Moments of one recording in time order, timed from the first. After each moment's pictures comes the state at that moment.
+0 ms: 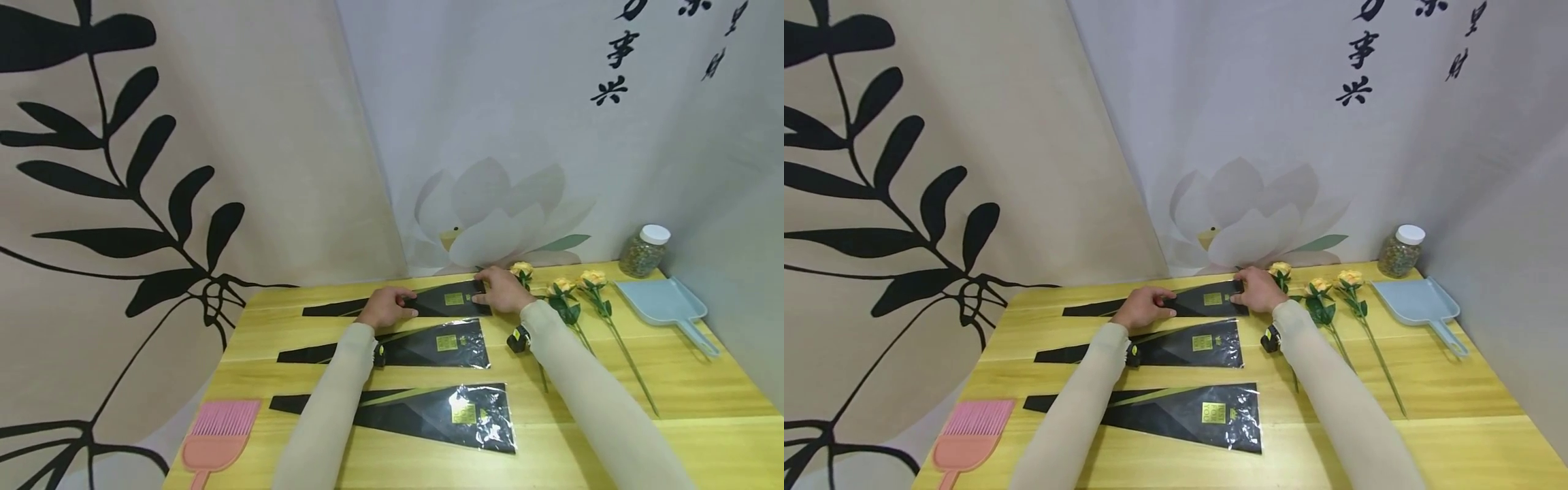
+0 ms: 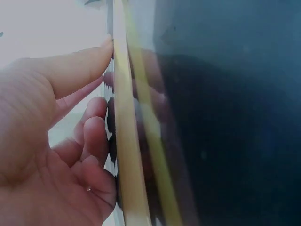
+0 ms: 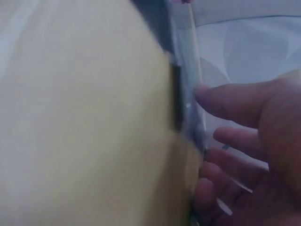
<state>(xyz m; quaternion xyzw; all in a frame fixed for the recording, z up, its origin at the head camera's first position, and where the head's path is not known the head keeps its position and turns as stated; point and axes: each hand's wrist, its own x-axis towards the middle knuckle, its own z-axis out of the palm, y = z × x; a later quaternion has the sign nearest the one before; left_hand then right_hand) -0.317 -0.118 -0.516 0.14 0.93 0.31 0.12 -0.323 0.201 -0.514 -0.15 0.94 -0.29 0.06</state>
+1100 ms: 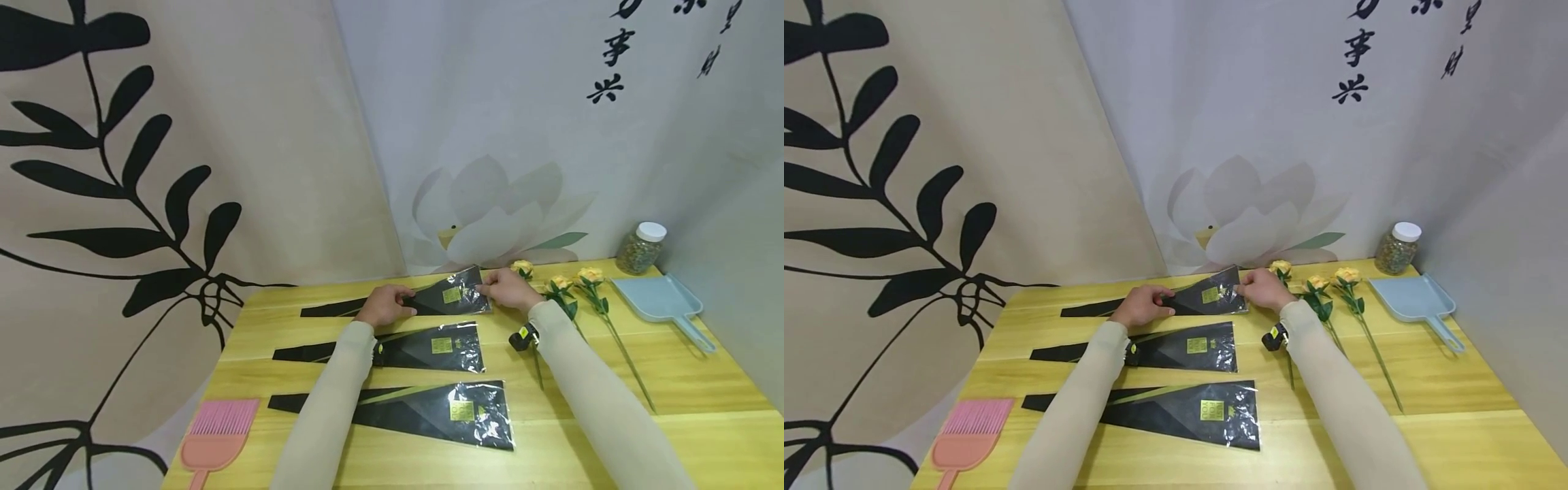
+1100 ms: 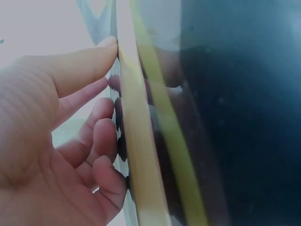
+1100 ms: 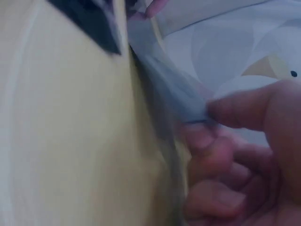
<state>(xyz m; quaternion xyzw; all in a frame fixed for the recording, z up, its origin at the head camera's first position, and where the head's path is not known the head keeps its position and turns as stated) -0.318 -0.113 -0.512 0.14 0.94 0.27 0.13 -0.313 0.214 -0.506 -0.07 0.88 -0.45 0.12</state>
